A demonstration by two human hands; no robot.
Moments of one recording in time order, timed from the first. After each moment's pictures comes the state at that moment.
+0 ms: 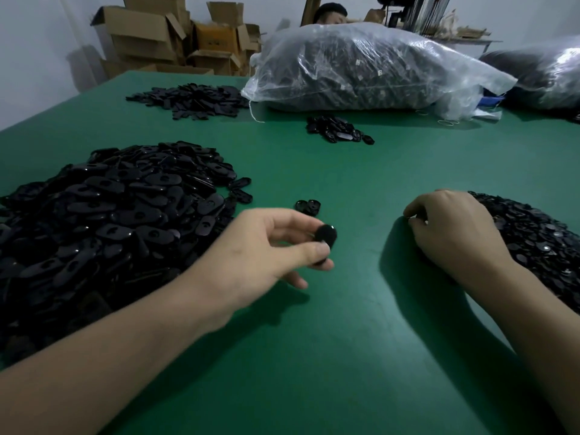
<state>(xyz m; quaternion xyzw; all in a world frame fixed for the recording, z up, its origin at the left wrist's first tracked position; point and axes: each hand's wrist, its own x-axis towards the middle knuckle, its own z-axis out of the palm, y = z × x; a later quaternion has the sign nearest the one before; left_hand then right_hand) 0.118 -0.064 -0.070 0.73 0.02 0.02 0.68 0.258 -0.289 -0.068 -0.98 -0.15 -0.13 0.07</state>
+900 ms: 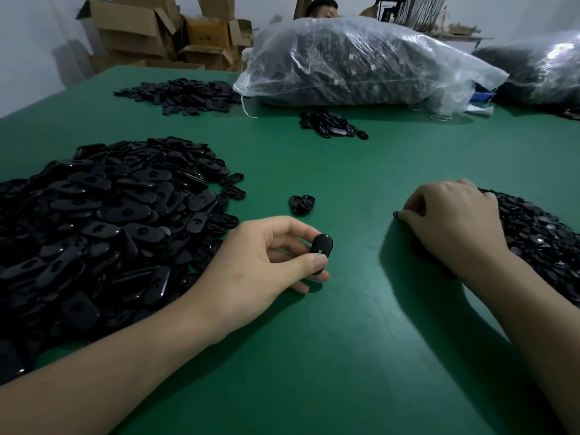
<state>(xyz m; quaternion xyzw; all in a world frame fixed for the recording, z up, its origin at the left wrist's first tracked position) 0.117 -0.065 -0.097 0.74 -0.02 0.04 0.67 0.260 -0.291 -0.069 -0.98 -0.11 -0.16 0.04</state>
